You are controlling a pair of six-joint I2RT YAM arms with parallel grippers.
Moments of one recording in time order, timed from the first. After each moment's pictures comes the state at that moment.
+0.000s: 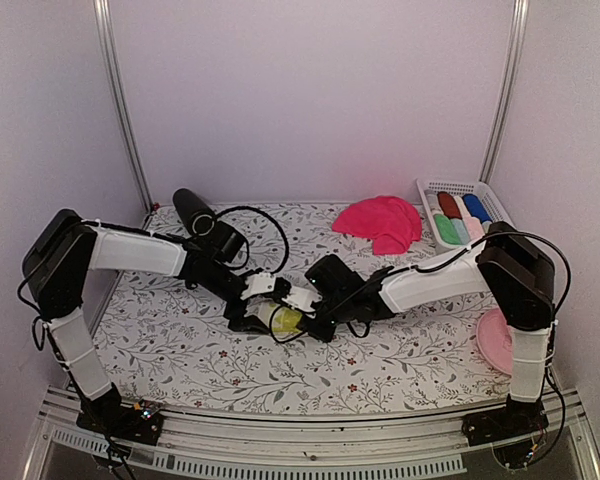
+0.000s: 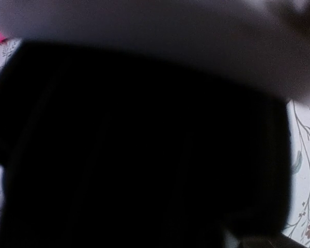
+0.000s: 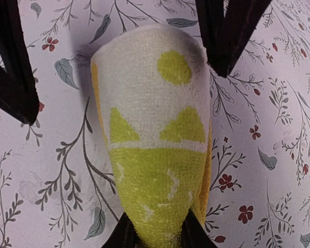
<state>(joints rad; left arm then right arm) -0.63 1.79 1.05 -0.32 0.52 0.95 1.00 2.02 1.24 -0.08 -0.01 -0.29</state>
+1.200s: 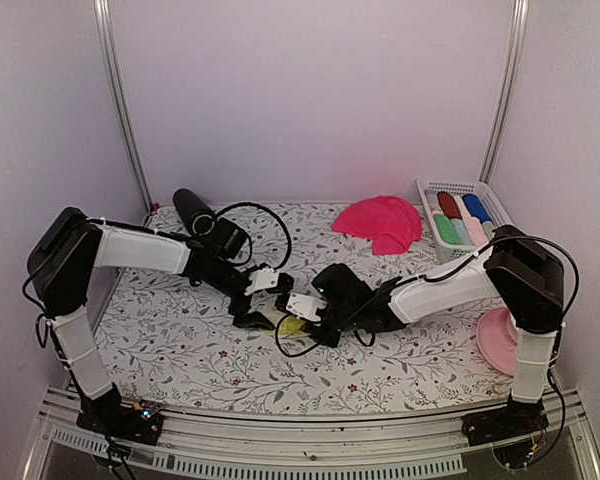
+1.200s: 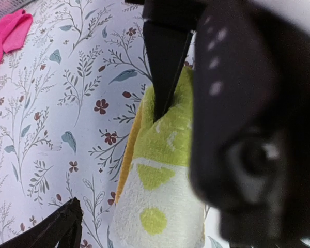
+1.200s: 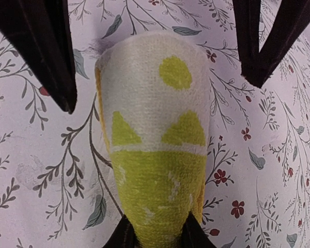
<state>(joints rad) -0.62 1.81 1.07 -0.28 0.56 0.95 1.03 1.97 1.12 0.04 0.05 -0.37</state>
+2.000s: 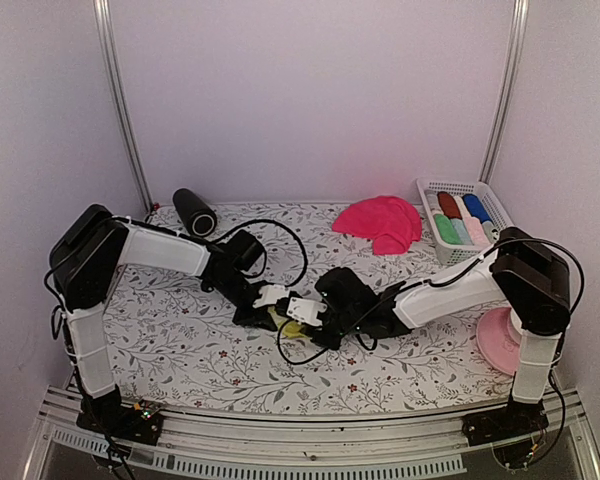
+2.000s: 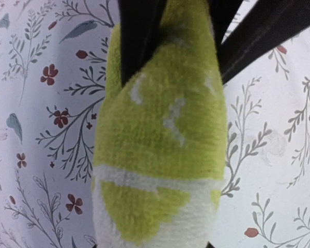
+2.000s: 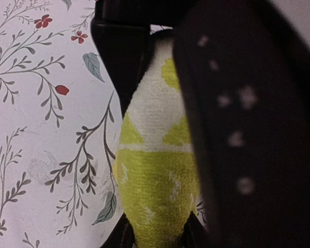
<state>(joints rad) -0.67 1.96 1.17 -0.42 0.43 0.99 1.04 1.94 1.06 0.11 0.07 -0.43</state>
